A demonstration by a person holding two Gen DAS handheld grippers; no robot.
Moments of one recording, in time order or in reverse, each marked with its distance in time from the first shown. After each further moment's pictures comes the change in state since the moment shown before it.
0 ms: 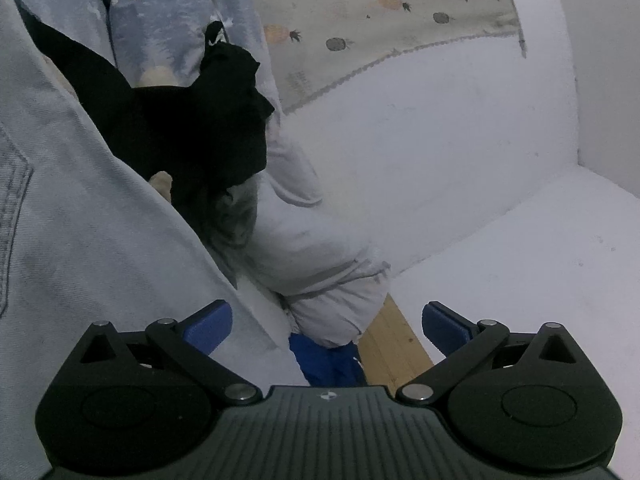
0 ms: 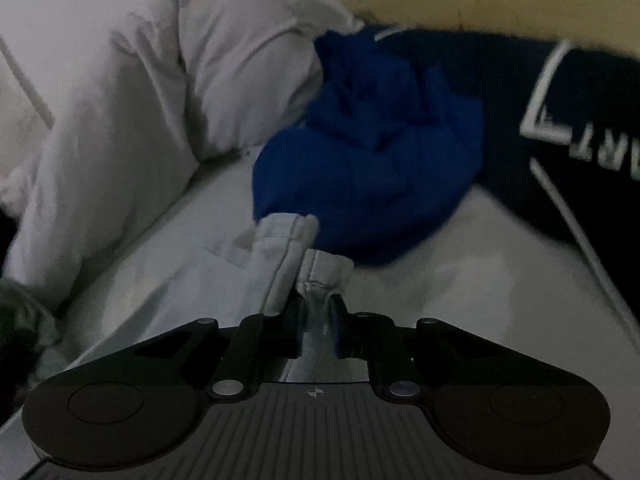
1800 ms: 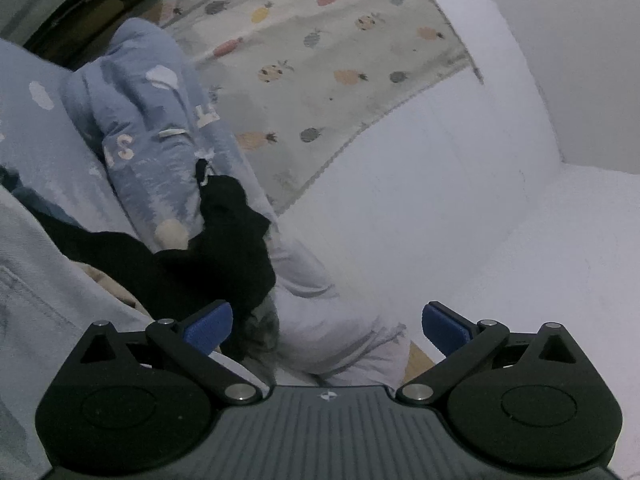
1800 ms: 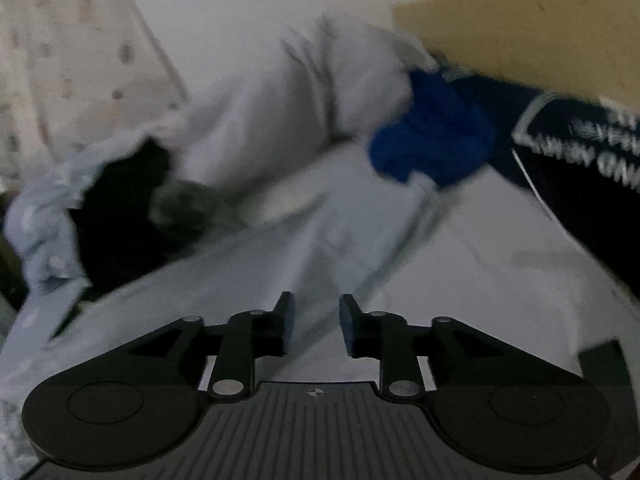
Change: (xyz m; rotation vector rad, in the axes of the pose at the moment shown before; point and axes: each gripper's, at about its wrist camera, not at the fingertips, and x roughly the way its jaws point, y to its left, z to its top) left arm -0.112 -0.048 0.054 0.252 -0.211 0.063; right arm -0.335 0.086 -0.149 -0.150 -0.067 0.203
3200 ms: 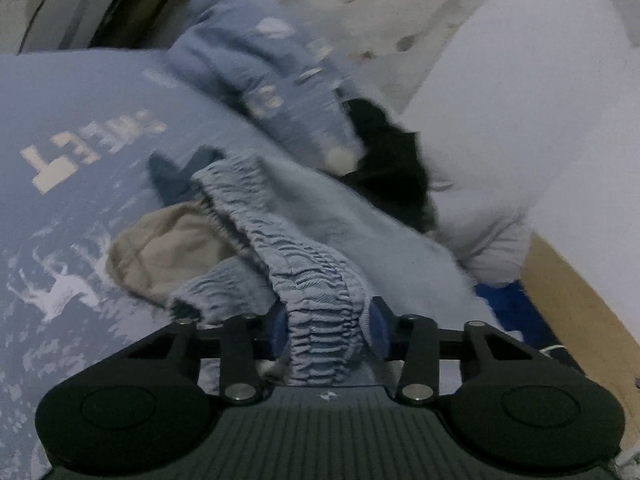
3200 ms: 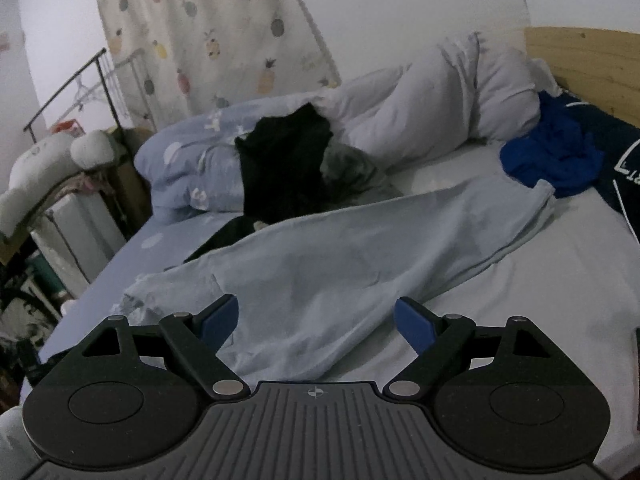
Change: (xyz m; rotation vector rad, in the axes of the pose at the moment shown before) left arm -0.128 0.132 0.043 0.166 0.341 0.279; right arm -0.128 0.103 -0.070 -0.188 0.062 0.271
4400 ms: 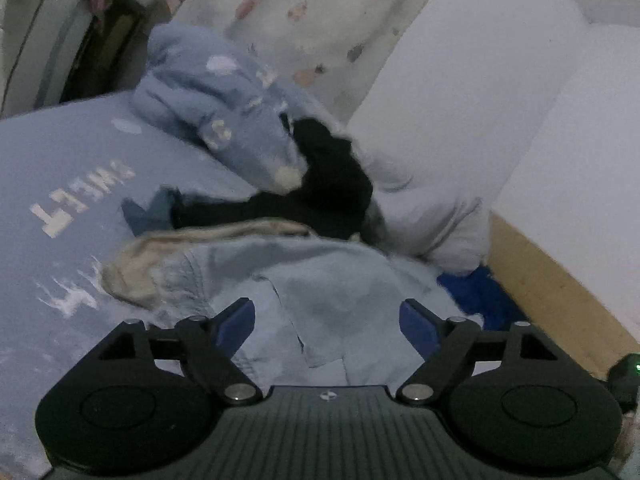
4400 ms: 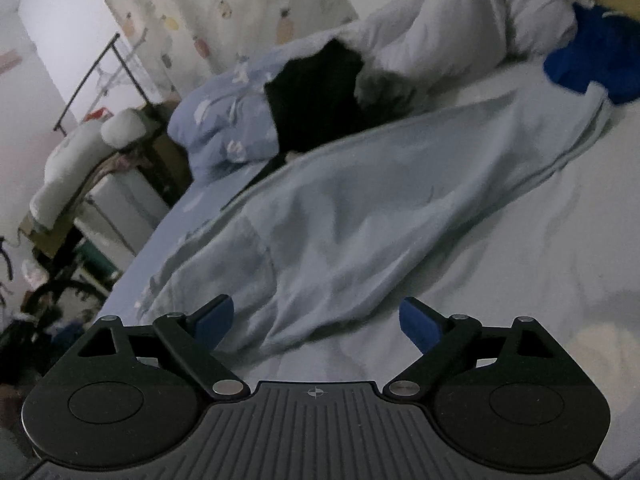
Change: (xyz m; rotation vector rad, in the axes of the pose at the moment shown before) left arm -0.073 -0.068 0.004 0.094 0.017 0.006; right arm 0.061 -0.022 -0.062 0.119 0.179 0.194
